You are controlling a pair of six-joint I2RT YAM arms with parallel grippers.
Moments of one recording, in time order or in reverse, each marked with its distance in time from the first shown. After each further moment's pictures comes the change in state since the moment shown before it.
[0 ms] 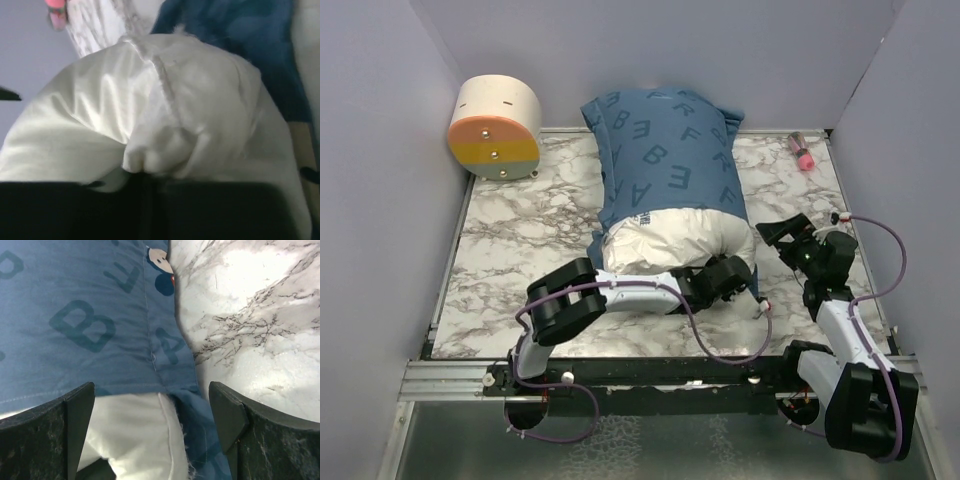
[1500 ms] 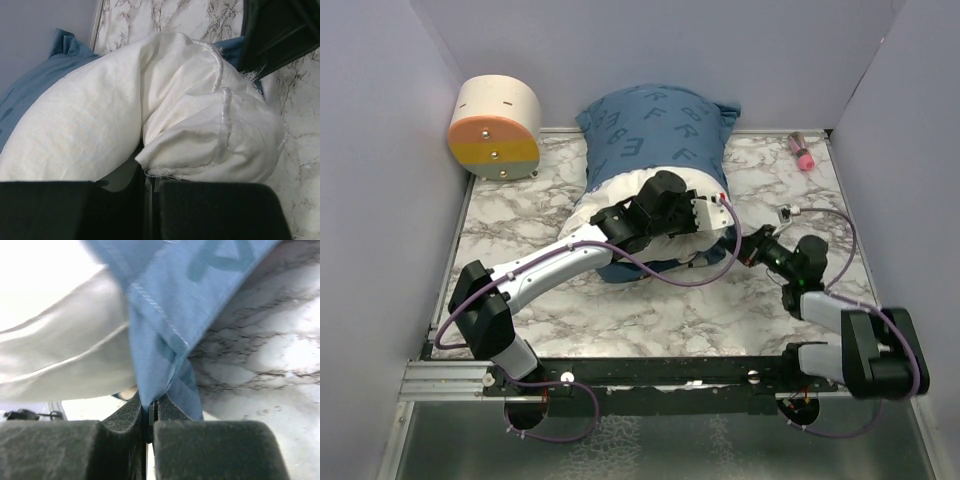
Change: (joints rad) left arm 0.335 -0.363 0.126 -0.266 0.391 -0.557; right arm 0.232 0.374 -0.068 0.636 -0.341 -0.090
